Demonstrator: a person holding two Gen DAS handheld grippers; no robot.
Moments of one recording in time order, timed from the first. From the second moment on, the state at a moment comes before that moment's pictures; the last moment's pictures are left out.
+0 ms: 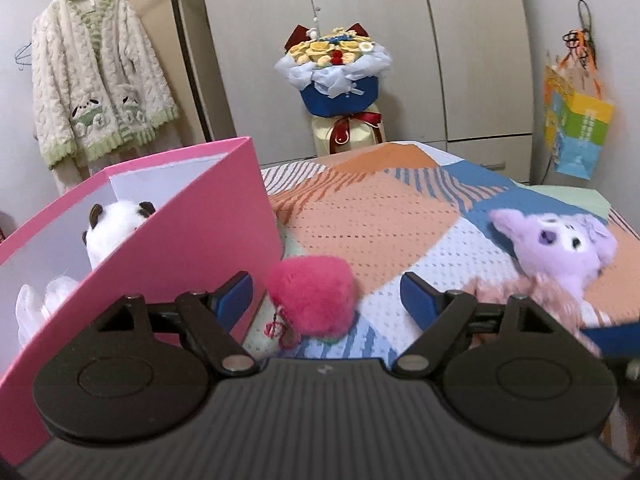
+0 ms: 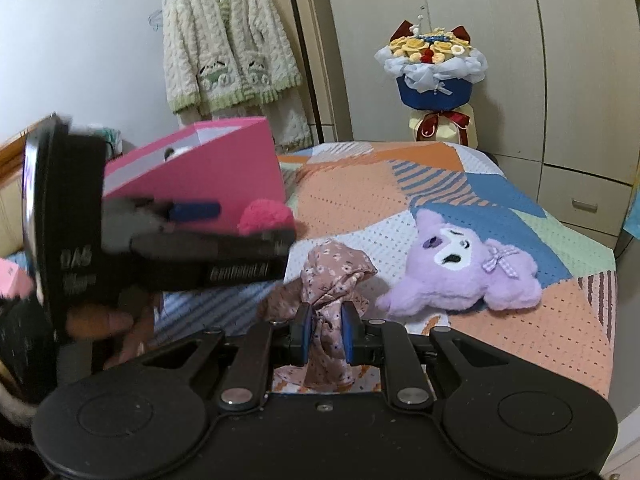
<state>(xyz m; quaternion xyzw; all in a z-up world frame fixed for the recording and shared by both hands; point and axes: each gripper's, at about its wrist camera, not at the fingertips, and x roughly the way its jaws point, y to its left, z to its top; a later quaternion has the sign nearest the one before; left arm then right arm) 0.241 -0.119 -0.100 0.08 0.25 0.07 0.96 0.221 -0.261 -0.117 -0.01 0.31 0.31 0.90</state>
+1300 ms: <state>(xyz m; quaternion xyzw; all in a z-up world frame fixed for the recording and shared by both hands) 0.223 -0.099 -0.107 -0.01 0.27 0.00 0.96 0.203 -0.222 -0.131 -0.03 0.30 0.23 0.92</state>
